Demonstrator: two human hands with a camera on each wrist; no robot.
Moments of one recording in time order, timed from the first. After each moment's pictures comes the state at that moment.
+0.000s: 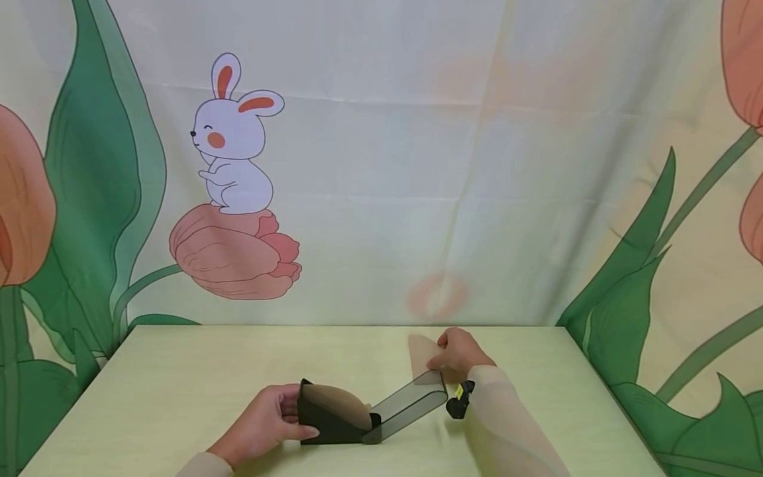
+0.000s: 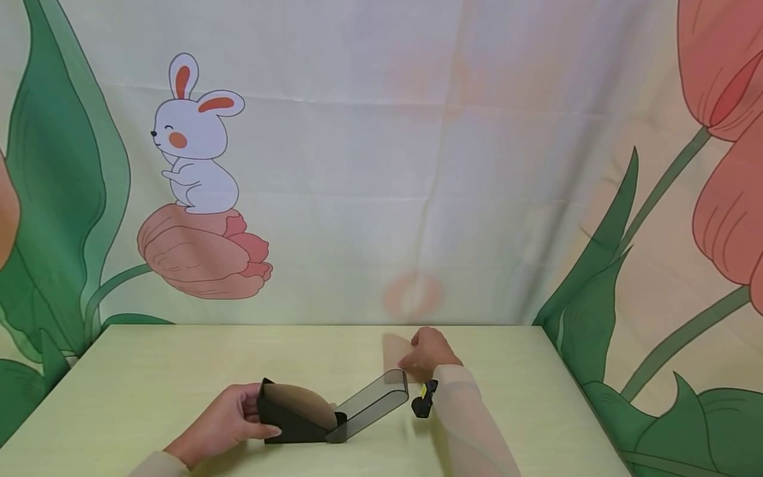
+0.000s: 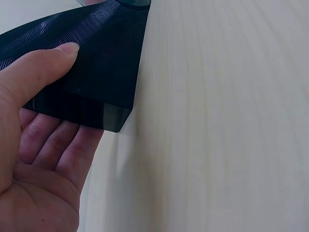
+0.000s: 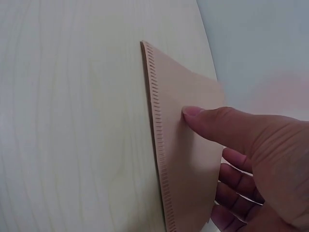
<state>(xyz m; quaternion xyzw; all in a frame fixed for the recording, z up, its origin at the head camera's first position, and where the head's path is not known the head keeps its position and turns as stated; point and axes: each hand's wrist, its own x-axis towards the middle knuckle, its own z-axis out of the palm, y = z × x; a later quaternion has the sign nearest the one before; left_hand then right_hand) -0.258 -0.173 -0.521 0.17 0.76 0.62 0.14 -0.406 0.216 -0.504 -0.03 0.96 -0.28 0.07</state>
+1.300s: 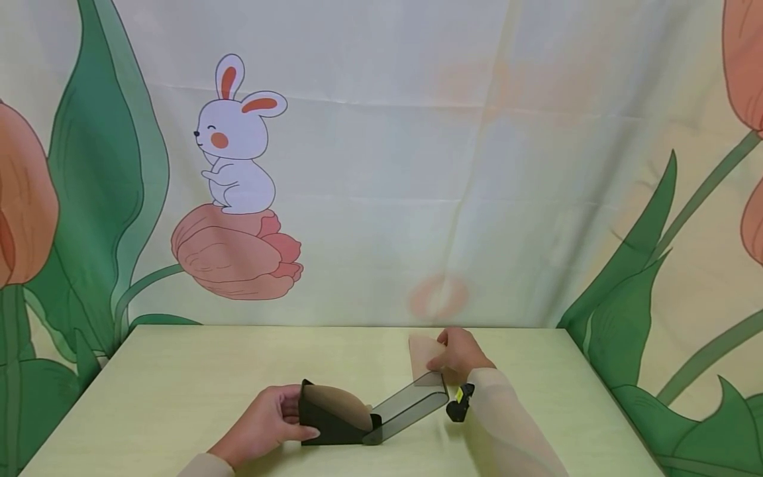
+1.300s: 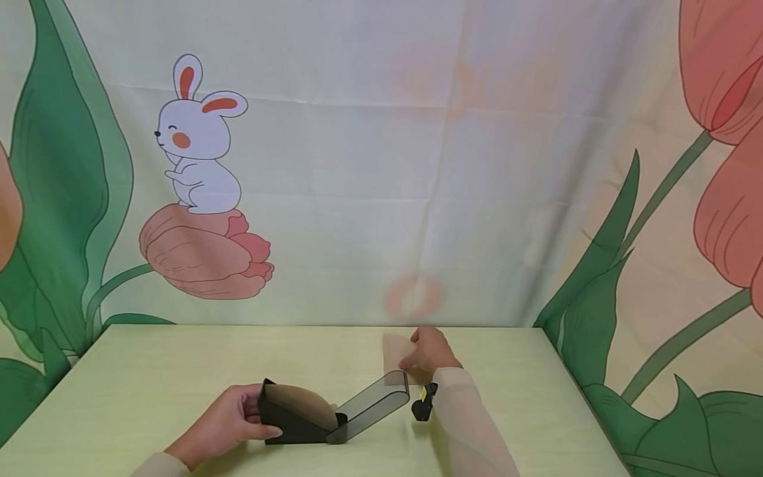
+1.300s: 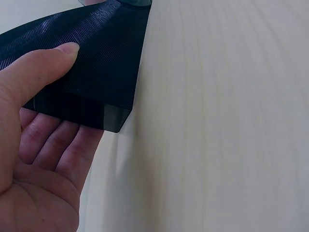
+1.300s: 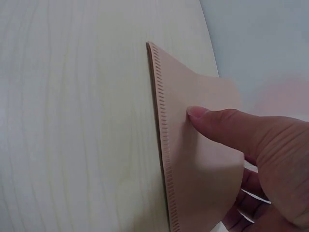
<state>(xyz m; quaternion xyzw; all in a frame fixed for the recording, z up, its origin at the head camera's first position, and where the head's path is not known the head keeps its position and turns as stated) -0.257 -0.173 -0.522 0.17 0.76 0.61 0.13 -0.408 0.212 -0.505 -0.02 0.96 -0.29 0.05</state>
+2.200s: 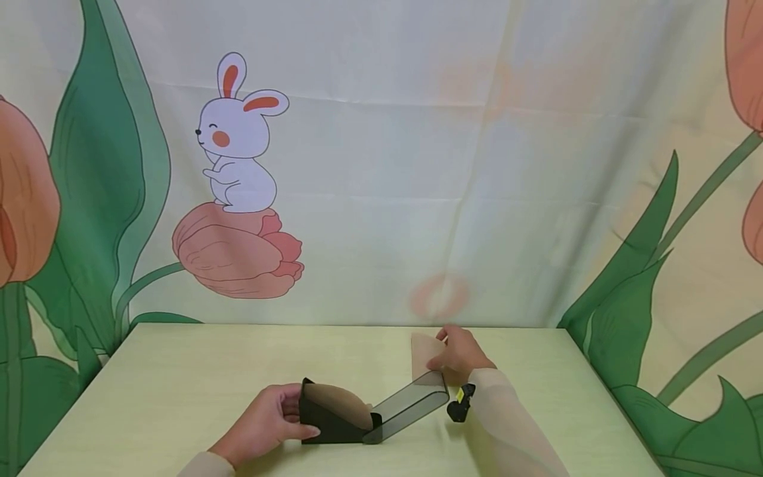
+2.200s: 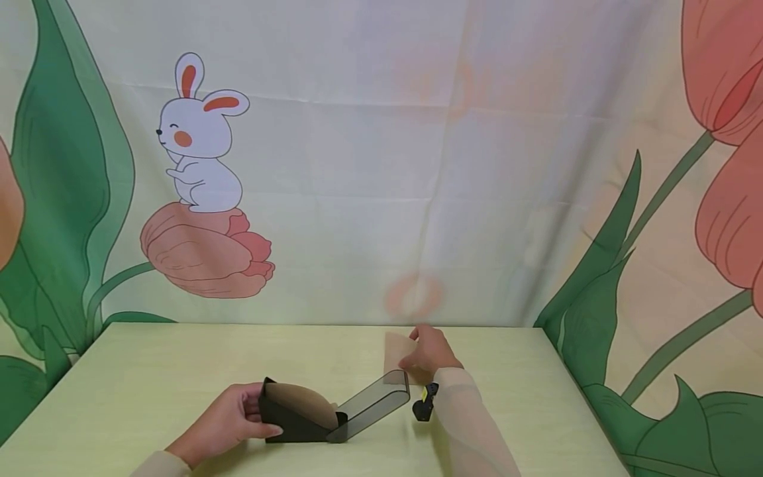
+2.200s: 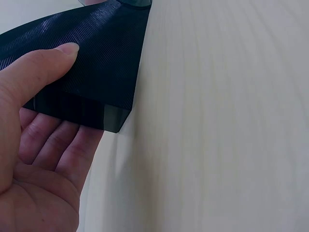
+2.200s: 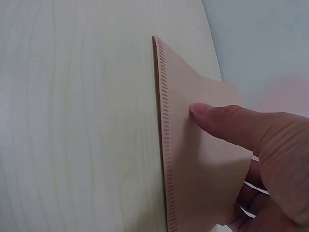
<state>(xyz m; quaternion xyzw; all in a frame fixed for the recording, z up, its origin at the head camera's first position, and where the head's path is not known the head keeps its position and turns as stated) -0.256 -0.174 -0.523 0.18 0.76 0.61 0.13 -0.403 0.210 -0.503 -0.02 0.95 -0.30 0.05</state>
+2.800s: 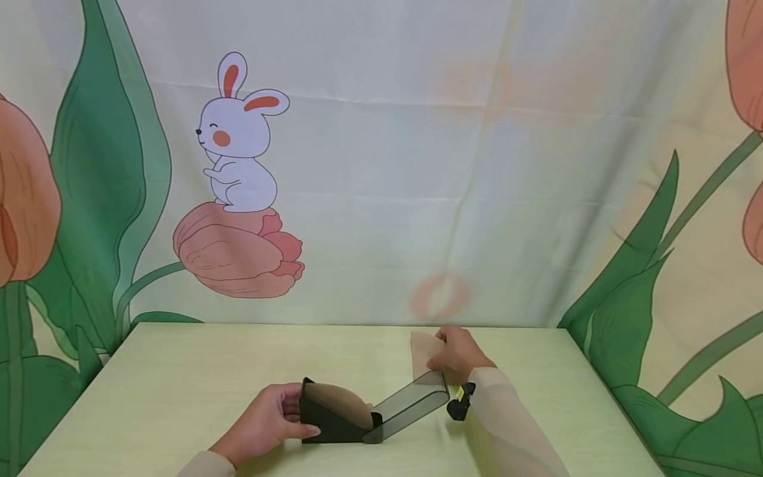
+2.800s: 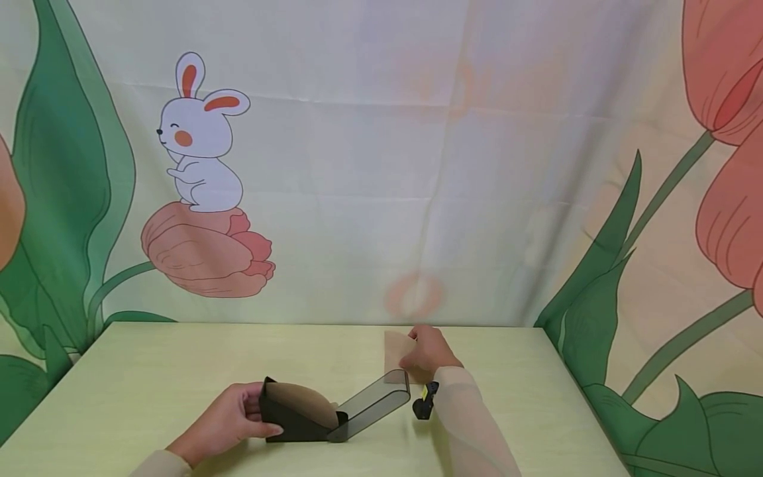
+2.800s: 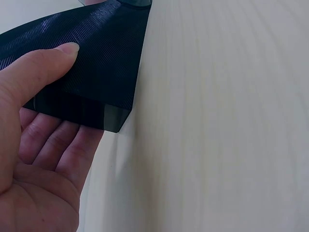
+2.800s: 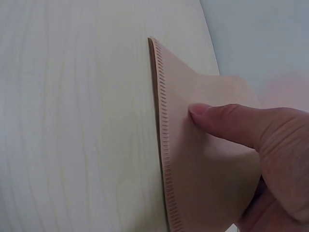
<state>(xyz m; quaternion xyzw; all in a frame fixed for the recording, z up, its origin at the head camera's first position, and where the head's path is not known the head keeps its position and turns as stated) -0.256 -0.173 -0.522 0.17 0.76 0.61 0.13 -0.406 0.209 -0.502 -0.05 0.95 -0.29 0.05</state>
